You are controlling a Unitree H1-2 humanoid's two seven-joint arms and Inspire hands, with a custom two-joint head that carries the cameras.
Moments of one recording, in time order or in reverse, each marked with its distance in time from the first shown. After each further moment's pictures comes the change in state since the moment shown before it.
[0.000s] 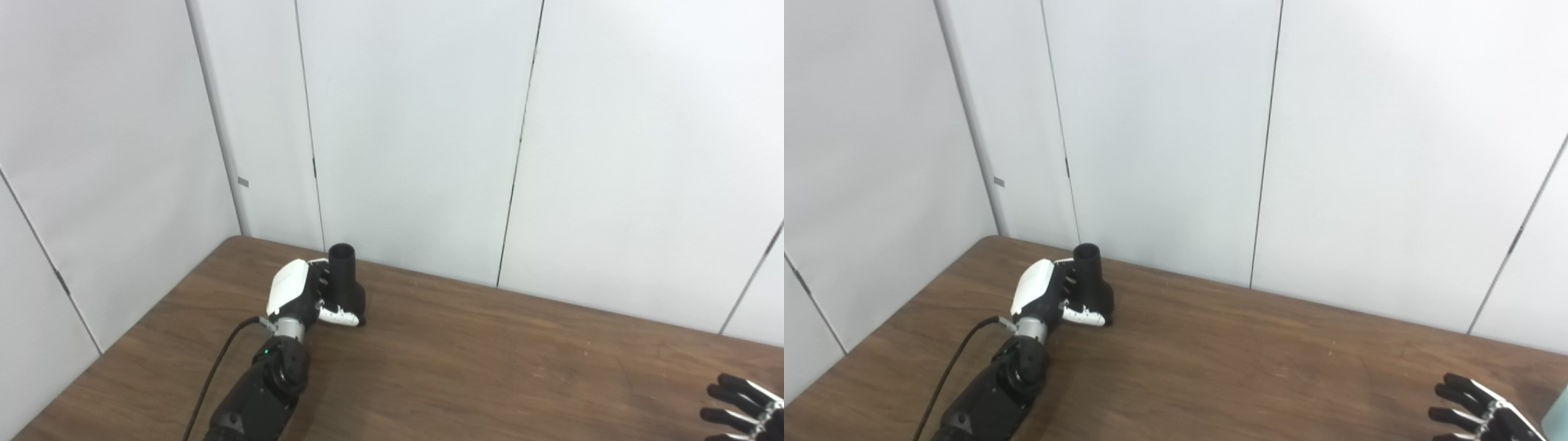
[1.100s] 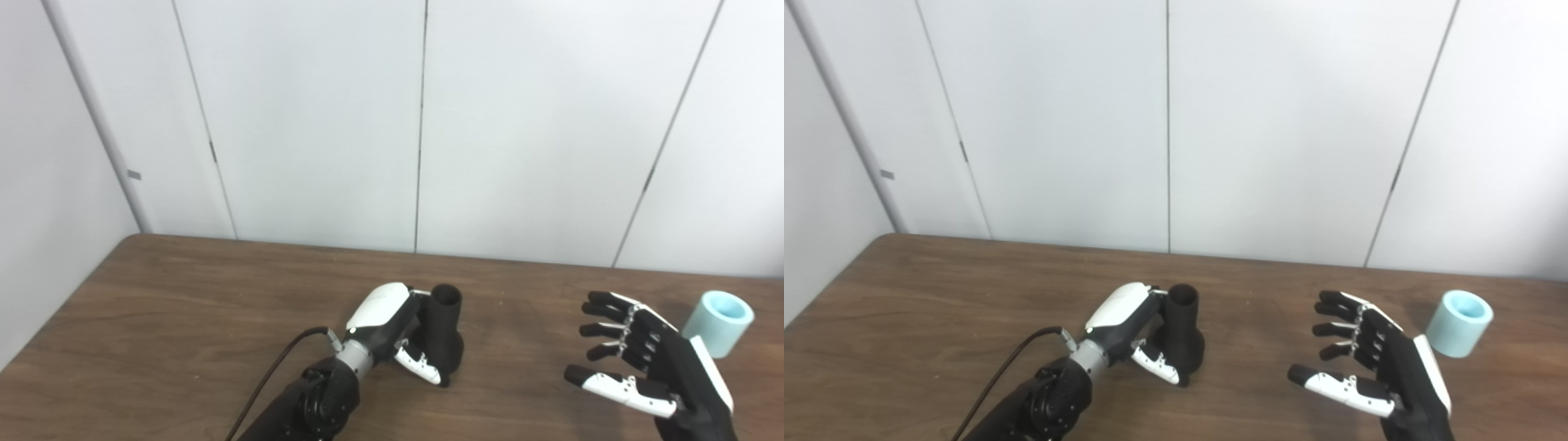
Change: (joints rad) left arm -0.007 -0.206 -0.369 -0.249 0.079 -0.073 -0.325; right arm -0.028 0.047 0.043 -0.096 -0.100 0.129 -0.036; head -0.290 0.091
